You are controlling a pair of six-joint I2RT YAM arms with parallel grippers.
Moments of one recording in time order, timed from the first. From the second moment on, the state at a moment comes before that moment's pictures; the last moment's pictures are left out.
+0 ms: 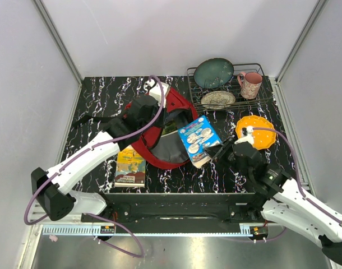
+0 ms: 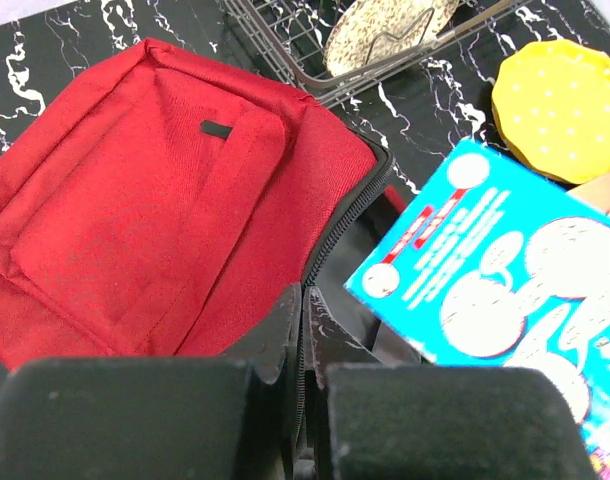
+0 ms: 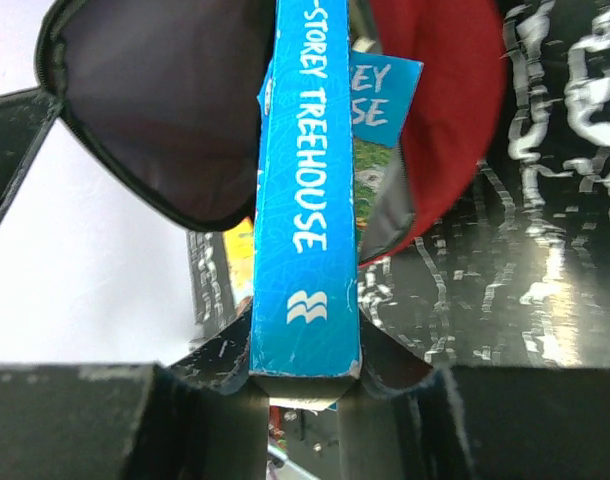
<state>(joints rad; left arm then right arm) -0.76 1.32 1.27 -0.40 -0.20 -0.20 0.82 0.64 0.66 -0.49 0.28 1.22</state>
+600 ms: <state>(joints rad) -0.76 1.21 1.27 -0.42 -0.11 -0.21 0.79 1.09 0.55 0.19 -0.04 1.36</state>
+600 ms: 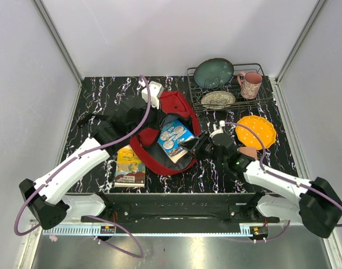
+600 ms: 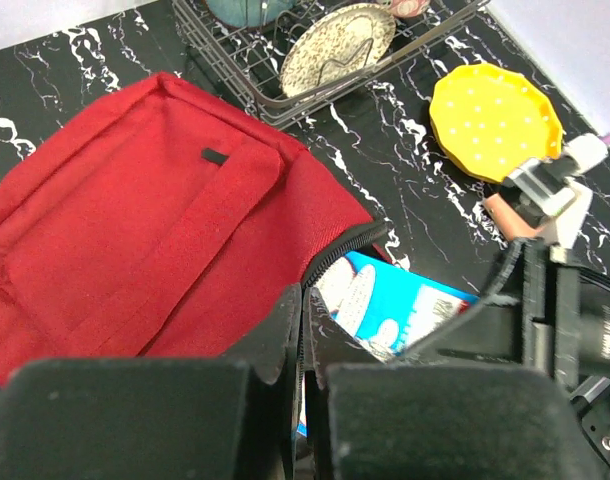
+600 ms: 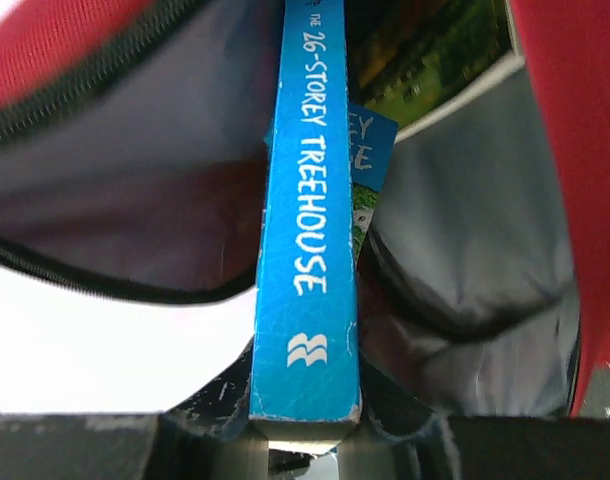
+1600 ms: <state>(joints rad) -0.76 1.26 1.34 -0.47 0.05 -0.27 0.89 1.74 0.82 0.53 0.43 1.57</state>
